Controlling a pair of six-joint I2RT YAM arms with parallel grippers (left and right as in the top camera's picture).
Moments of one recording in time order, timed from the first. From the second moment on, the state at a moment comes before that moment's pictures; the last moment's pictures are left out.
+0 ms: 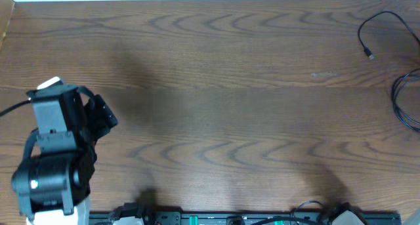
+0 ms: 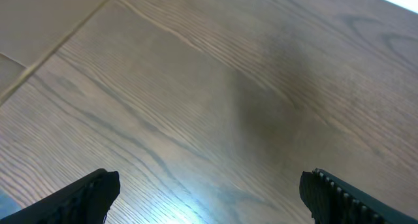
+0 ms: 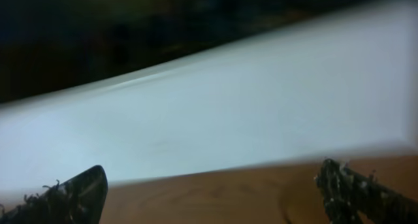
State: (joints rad) left arm 0.10 0.96 1.36 -1.25 -0.34 -0.34; right arm -0.85 1.10 1.20 -0.04 -1.05 0.28
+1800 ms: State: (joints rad) left arm 0.10 0.78 1.36 -1.31 -0.37 -0.33; right arm -0.67 0.78 1.20 1.42 -1.33 1.53
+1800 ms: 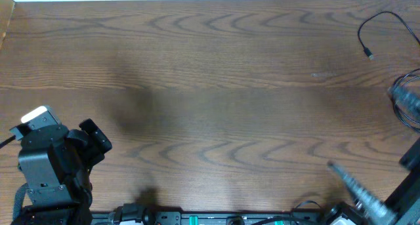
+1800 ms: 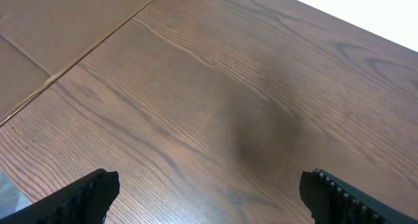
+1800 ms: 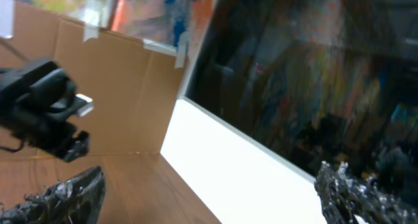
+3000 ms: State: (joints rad) left arm 0.10 0.78 1.36 -1.31 -0.37 -0.33; right arm 0.10 0.76 1.13 -0.69 -0.08 -0.16
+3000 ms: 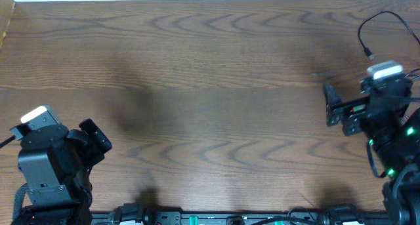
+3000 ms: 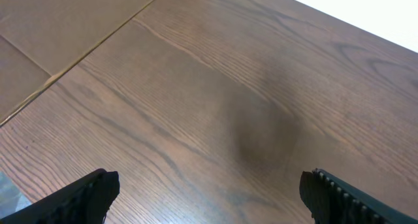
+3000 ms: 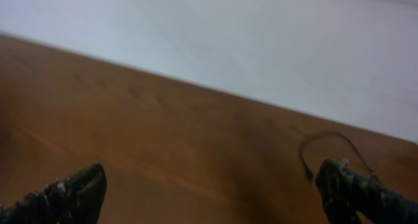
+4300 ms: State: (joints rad) left arm 0.10 0.78 1.36 -1.31 -0.37 -0.33; right arm 0.25 0.69 0.36 0.26 0.20 -0.08
